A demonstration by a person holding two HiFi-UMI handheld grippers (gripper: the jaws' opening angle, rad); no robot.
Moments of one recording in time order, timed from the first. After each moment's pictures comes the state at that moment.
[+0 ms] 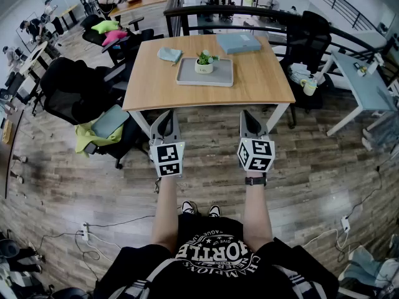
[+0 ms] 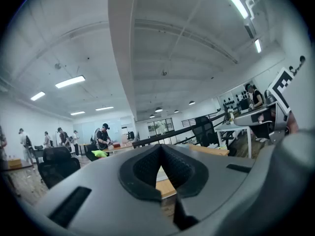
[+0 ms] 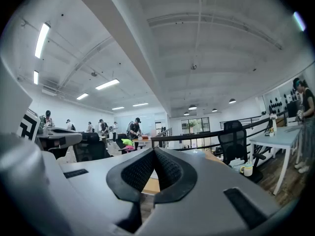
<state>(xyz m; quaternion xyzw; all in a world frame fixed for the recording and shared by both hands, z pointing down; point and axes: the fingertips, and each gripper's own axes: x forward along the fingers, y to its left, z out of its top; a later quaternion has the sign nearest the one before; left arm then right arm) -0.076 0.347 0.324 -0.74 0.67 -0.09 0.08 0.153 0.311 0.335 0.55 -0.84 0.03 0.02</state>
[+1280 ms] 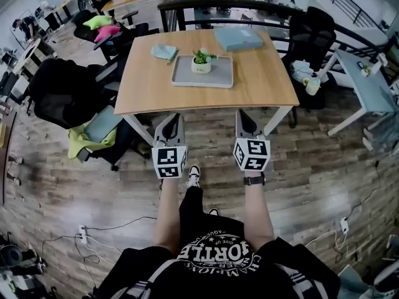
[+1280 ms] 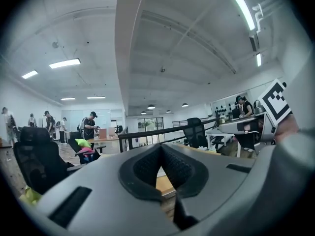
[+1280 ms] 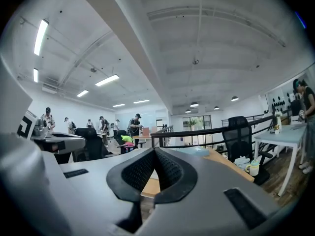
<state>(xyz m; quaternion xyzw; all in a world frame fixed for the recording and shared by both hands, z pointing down) -0.062 0.265 0.386 -0.78 0.62 -0.05 0.03 0.133 0.226 0.383 0.54 -0.84 0.04 0.03</state>
